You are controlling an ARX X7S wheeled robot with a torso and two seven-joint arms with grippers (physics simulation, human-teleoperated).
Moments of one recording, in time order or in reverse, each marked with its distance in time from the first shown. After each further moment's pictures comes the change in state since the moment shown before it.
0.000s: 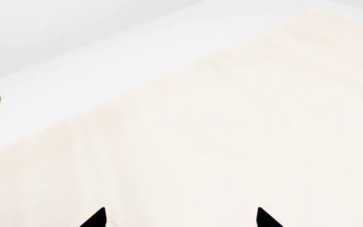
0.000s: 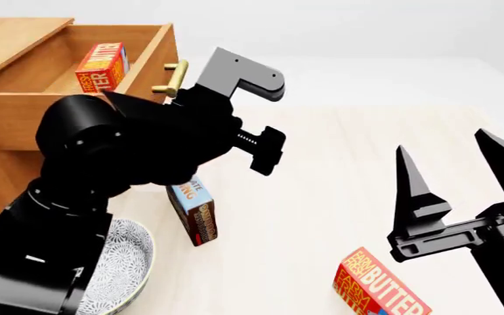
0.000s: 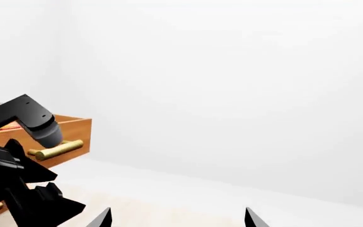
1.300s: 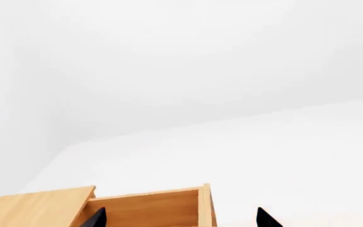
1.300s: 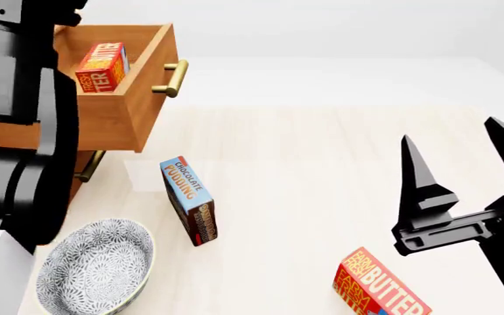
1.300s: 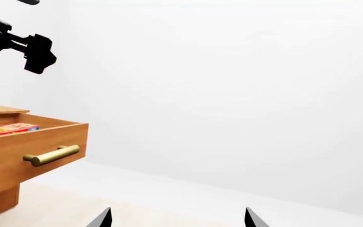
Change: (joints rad) left arm -0.540 0.122 -0.289 -0.835 1.035 0.443 0.515; right arm 0.066 0.024 0.021 -0.032 0.051 0.055 0.016
